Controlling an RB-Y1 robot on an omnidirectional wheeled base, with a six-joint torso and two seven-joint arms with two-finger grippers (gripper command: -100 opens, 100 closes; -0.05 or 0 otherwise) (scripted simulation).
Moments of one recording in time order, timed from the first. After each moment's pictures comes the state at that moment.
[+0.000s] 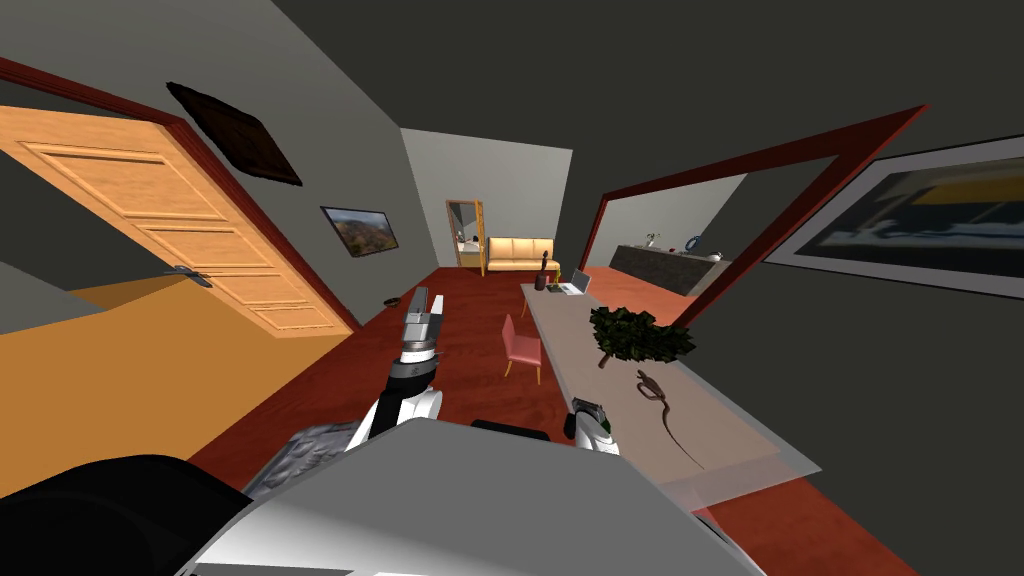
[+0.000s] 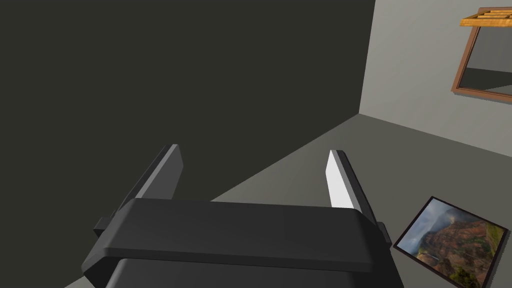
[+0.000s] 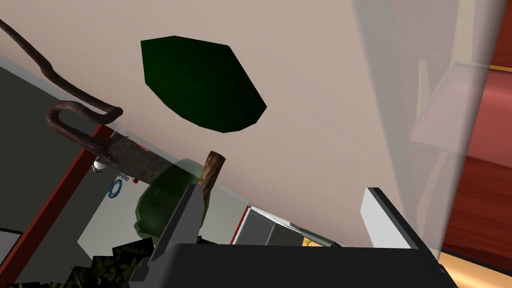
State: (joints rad) left arm 0.53 -0.04 -0.07 -2.31 -0.08 -0.55 -0.10; right arm -0.07 -0.28 0.50 -0.83 0.93 0.67 0.13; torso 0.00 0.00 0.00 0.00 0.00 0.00
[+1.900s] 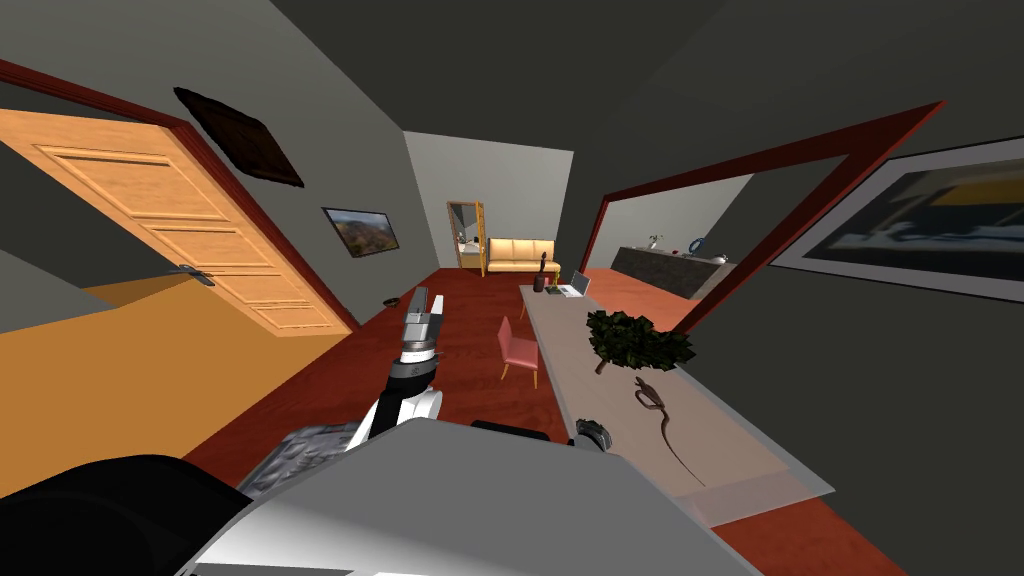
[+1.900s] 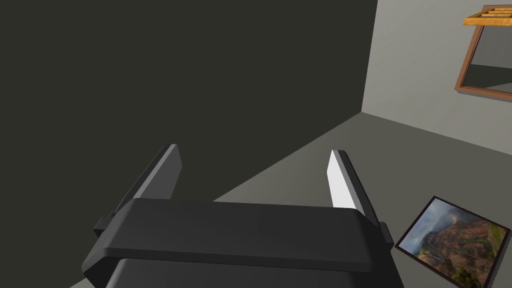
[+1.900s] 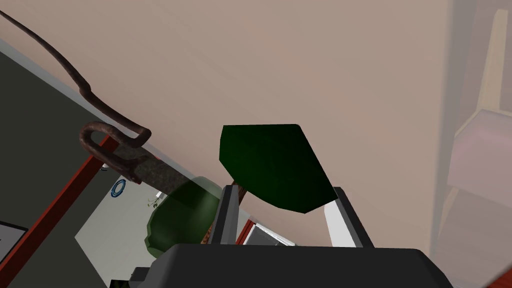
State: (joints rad) left arm 0.53 -0.04 -0.07 -2.31 -0.08 -0.55 -0.10; right arm 0.00 -0.25 0.56 -0.75 1.04 0.74 0.01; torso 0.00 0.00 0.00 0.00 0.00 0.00
